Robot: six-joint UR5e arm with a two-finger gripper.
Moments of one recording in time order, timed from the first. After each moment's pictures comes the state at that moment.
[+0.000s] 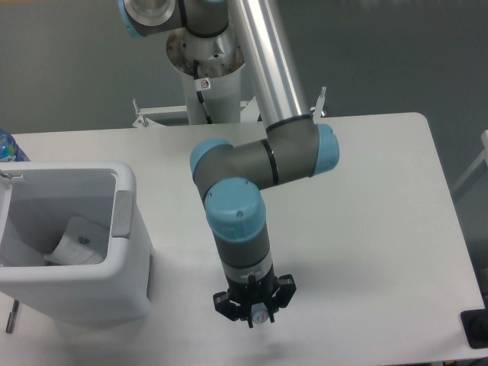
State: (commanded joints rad) arm 2.31 -2.15 -1.34 -0.87 1.62 0.10
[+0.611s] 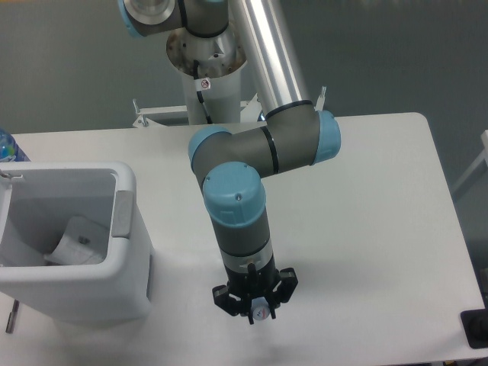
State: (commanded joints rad) arm 2.33 -2.10 -1.28 -0.87 1.57 0.10
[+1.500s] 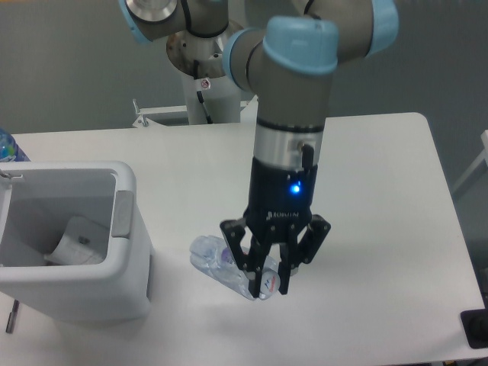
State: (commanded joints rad) arm 2.45 -1.90 -1.22 -0.85 1.11 0.02
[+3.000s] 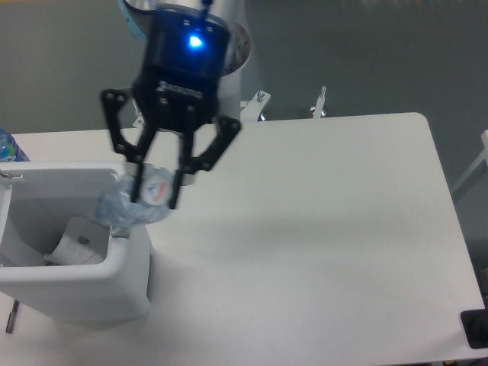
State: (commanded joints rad) arm 2.28 -1.75 -1.26 -0.85 1.04 -0.03
